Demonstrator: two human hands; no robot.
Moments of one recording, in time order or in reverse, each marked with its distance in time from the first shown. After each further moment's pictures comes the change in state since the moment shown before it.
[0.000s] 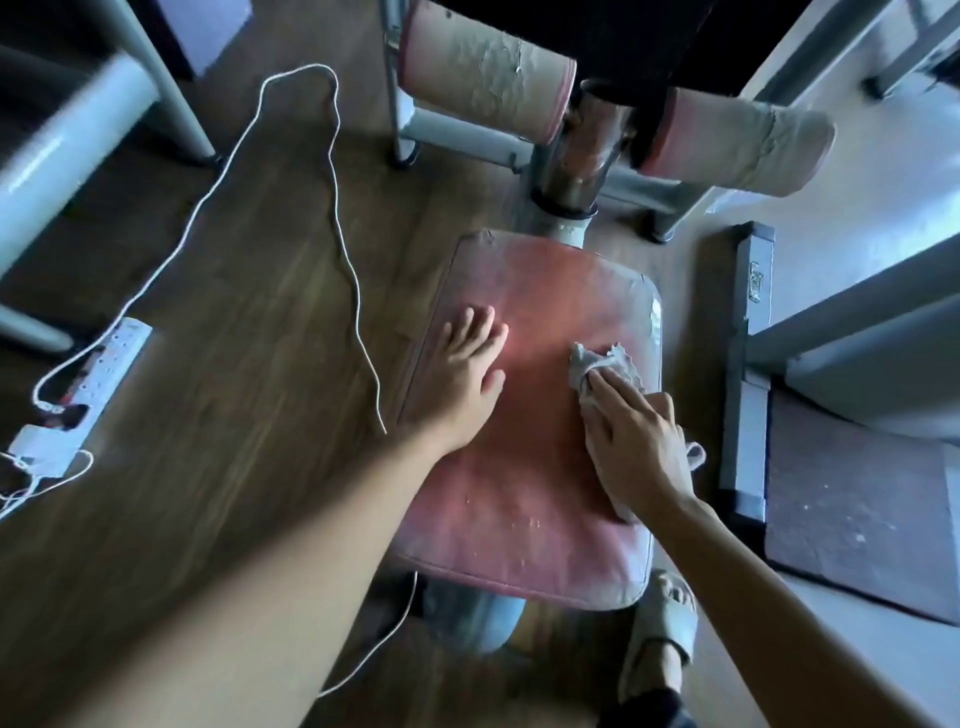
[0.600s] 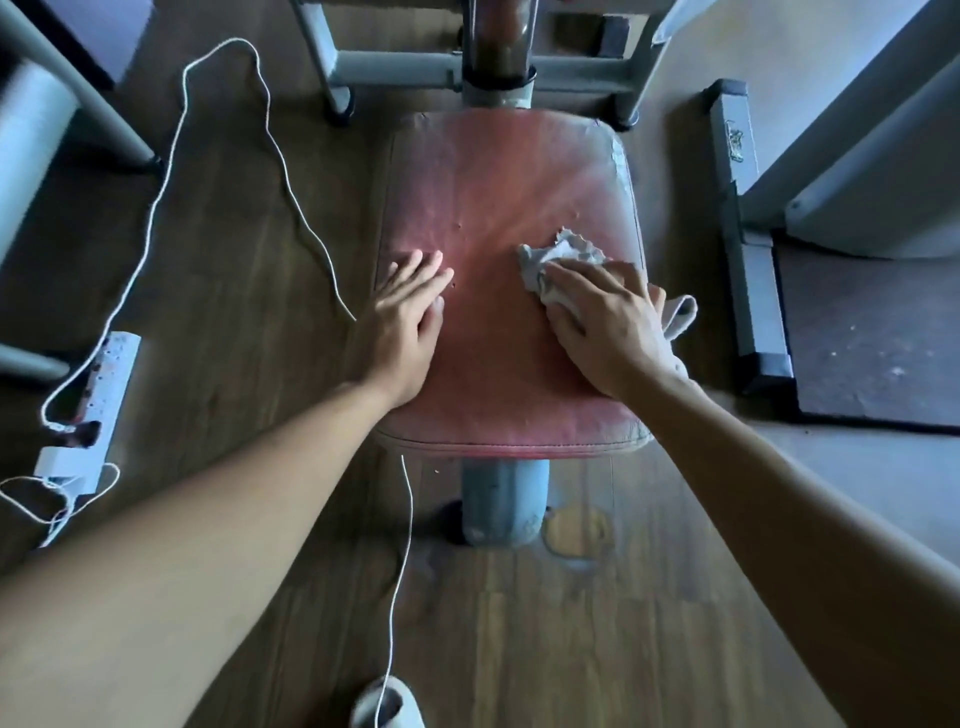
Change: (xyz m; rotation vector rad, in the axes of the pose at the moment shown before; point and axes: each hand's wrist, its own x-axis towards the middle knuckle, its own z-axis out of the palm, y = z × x) left_hand -0.064 -0.027 0.005 -0.031 0.143 0.197; right_hand -0.044 0.009 0.041 0.048 0.212 -0.116
